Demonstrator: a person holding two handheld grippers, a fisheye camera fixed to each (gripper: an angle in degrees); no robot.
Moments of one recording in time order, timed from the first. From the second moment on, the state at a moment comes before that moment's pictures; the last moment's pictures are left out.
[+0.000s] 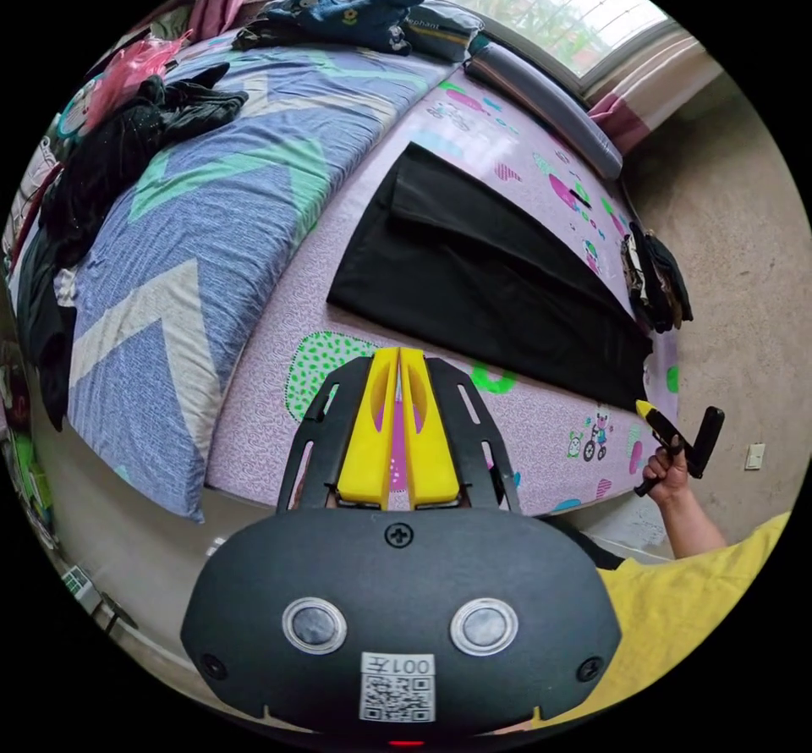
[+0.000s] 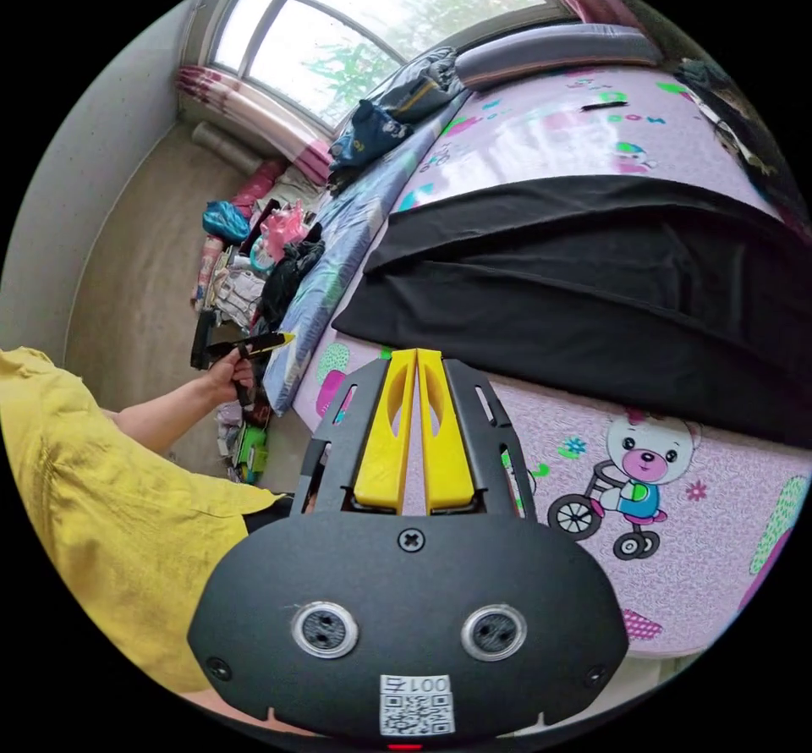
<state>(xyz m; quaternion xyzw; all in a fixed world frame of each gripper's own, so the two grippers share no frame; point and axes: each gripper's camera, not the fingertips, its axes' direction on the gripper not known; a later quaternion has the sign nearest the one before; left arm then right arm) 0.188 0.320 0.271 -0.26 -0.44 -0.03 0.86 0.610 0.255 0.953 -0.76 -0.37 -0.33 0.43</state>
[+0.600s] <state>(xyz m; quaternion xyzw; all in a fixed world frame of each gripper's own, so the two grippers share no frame) 0.083 0.273 0.320 -0.33 -0.49 0.03 0.81 0.462 0.347 0.896 -0.74 -0.45 -0.42 0.27</state>
